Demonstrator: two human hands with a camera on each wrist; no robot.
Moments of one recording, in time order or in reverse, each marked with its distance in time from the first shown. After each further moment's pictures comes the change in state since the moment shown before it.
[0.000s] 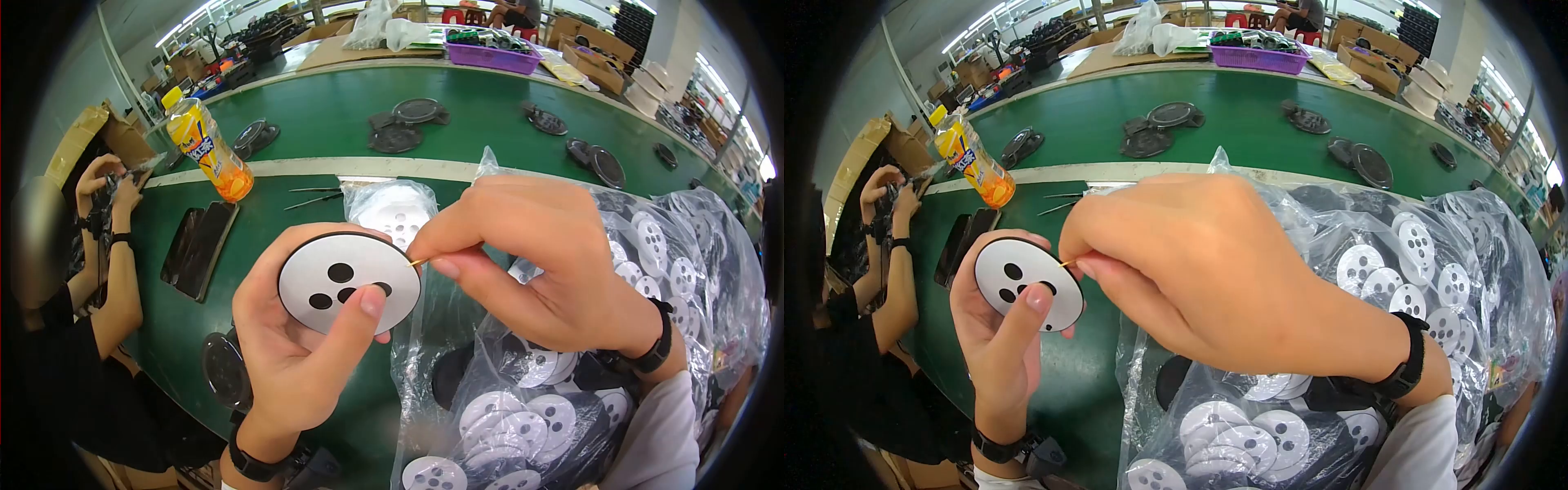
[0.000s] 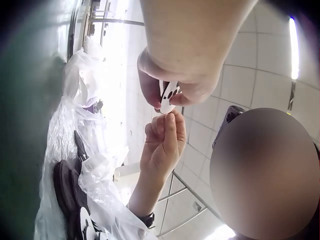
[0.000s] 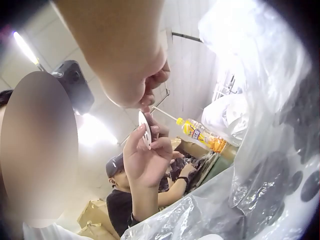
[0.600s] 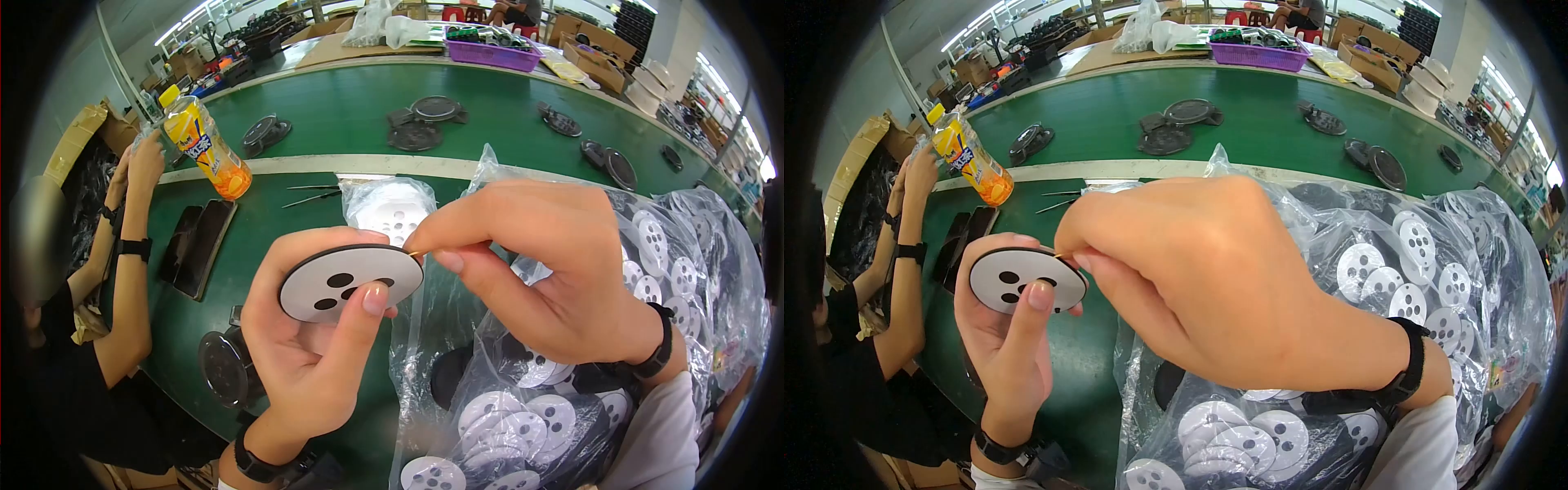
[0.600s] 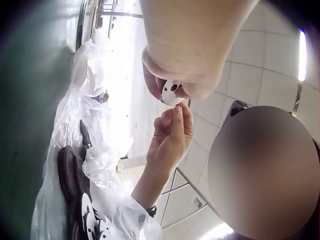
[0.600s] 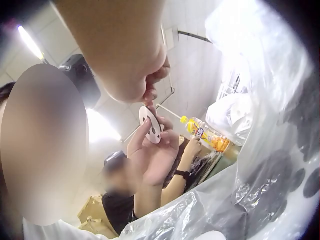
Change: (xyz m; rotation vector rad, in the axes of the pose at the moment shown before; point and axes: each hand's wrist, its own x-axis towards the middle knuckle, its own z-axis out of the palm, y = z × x) left_hand -0.003 -0.014 0.007 0.087 0.053 0.139; right_hand -0.002 -0.007 -0.003 -0.042 0.026 0.068
